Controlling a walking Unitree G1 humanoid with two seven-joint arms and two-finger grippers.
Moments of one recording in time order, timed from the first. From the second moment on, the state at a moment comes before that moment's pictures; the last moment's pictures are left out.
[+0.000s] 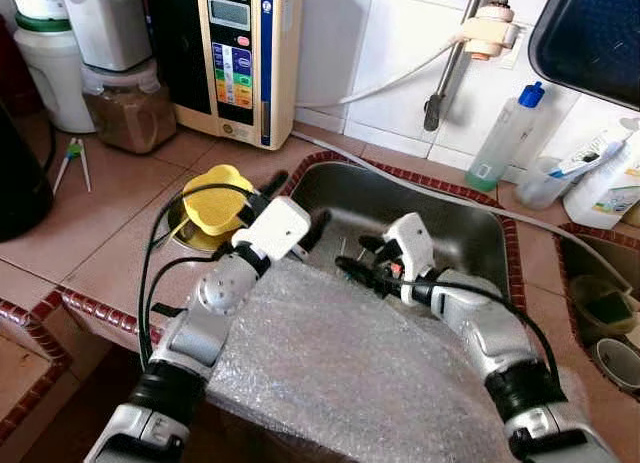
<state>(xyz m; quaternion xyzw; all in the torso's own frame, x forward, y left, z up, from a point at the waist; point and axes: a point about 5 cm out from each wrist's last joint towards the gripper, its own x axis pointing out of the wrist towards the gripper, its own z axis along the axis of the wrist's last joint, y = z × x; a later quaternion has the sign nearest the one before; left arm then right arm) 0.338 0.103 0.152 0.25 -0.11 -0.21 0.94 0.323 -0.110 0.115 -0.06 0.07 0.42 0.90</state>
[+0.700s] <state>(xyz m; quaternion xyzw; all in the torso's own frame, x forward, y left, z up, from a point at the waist) 0.367 0.170 0.145 0.07 0.01 0.03 1.00 0.302 -0.100 0.125 -0.06 0.05 0.41 0.91</state>
